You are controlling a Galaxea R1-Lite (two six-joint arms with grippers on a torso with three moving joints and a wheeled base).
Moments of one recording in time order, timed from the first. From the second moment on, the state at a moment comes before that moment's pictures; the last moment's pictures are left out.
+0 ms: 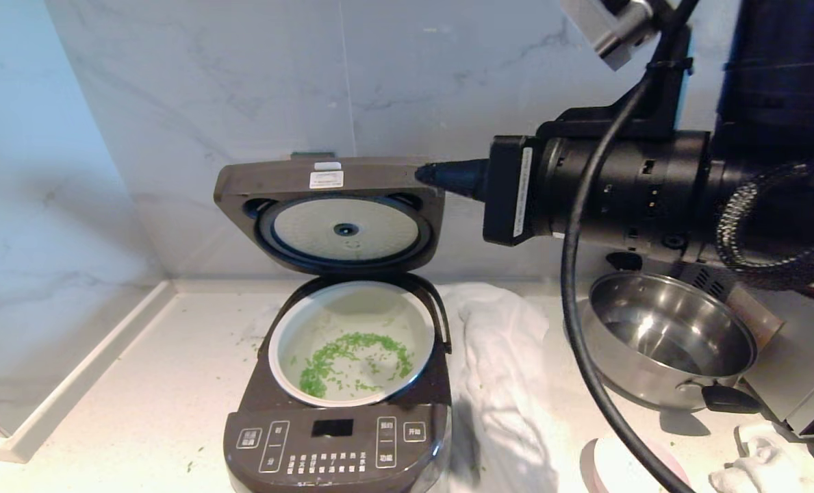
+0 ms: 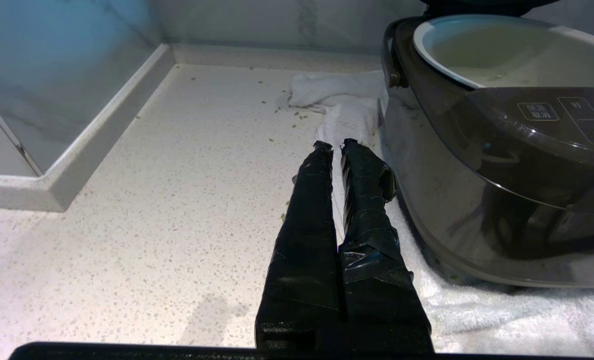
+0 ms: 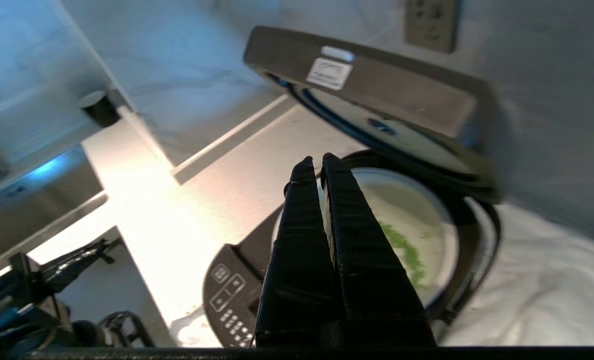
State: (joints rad) left arm 0.00 0.00 -0.02 0.04 0.00 -0.02; right arm 0.85 1.57 -1.30 -0.18 0.02 0.19
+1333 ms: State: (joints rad) left arm 0.00 0.00 -0.02 0.04 0.00 -0.02; right arm 0.50 1.08 -0.93 -0.10 -0.19 0.18
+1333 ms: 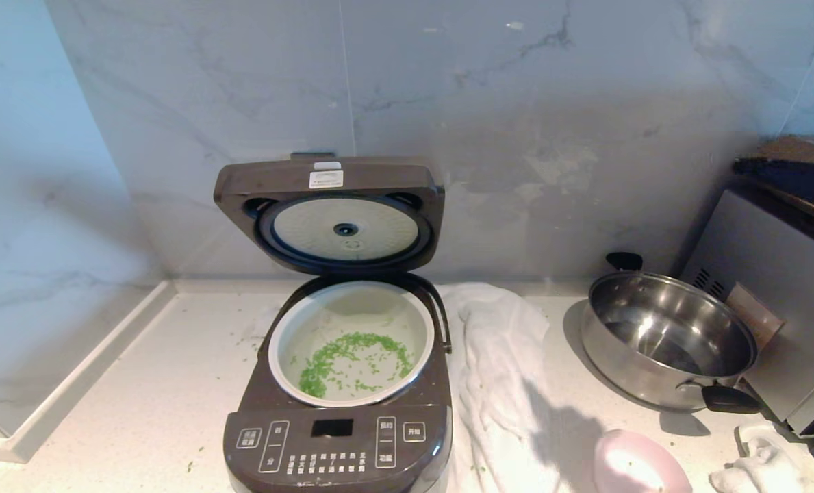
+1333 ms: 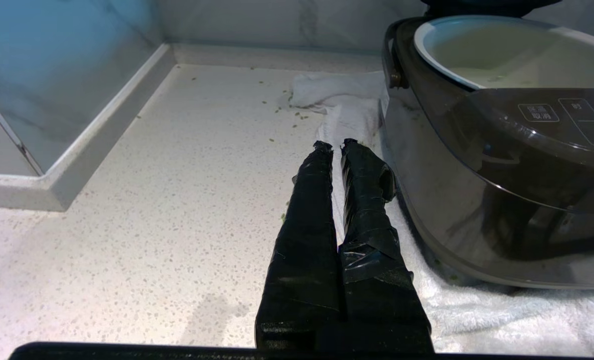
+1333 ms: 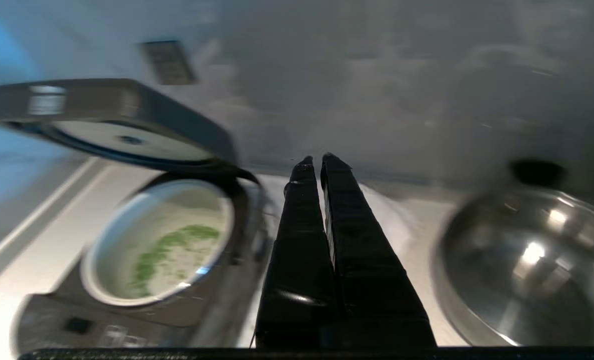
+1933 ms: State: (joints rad) left arm 0.00 0.00 -0.02 0.04 0.00 -0.03; right arm 0.30 0.88 -0.71 -0.07 -0.30 0.18
